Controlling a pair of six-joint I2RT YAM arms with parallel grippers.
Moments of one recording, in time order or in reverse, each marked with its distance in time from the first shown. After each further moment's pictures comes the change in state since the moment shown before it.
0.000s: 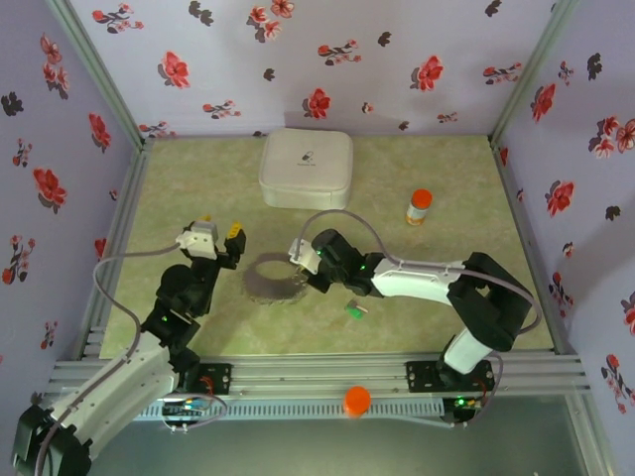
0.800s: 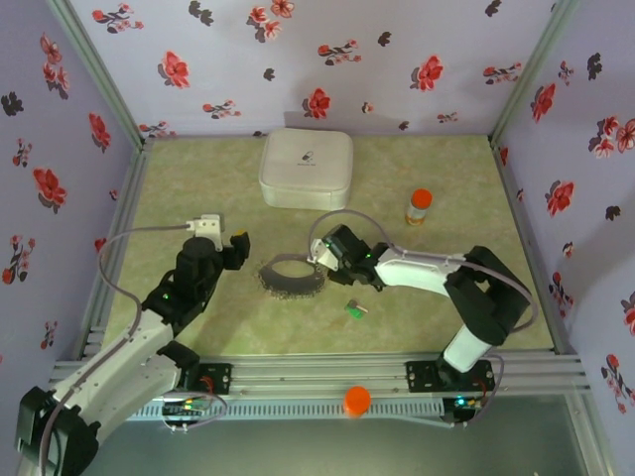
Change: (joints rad) left arm 0.050 0.187 0.206 -0.503 0.042 -0.270; right arm -0.098 -0.011 0.008 -0.199 0.164 -0.122
